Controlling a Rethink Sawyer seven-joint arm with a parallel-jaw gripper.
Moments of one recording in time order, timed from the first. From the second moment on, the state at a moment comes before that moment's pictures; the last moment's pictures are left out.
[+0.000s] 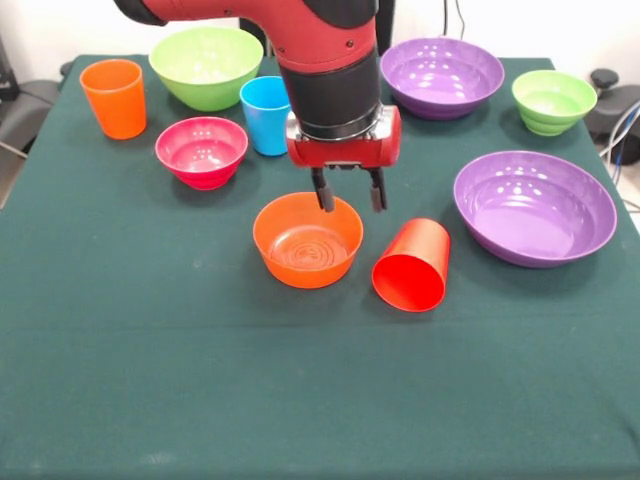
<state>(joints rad) -0.47 -0.45 0.32 1.45 -0.16 0.67 1.79</state>
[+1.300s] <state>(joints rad) -0.45 -0.28 0.32 1.35 -0.16 0.66 1.79</state>
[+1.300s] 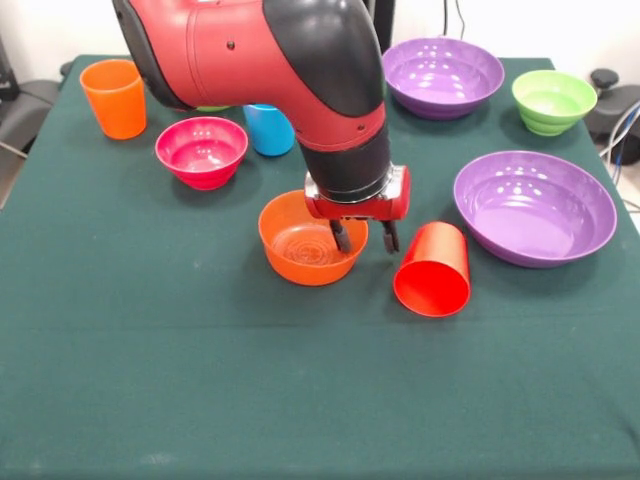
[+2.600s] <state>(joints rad) -0.45 -0.28 0.31 1.32 -0.16 0.65 1.79</state>
